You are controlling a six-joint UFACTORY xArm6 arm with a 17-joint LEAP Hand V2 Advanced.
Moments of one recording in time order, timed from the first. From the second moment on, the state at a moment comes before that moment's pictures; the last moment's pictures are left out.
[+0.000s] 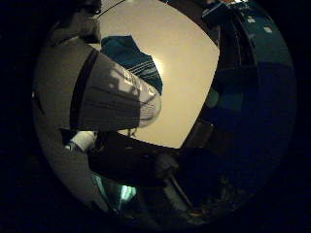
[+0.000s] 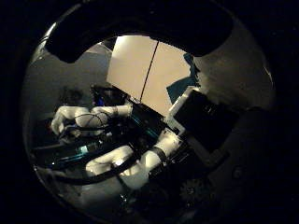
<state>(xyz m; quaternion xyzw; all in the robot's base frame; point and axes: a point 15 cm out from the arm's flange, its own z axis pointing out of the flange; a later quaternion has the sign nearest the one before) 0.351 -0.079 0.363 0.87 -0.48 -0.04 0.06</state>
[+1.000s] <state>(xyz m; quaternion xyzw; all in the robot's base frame) 0.340 0.013 0.292 0.86 -0.29 -0.07 0.42</state>
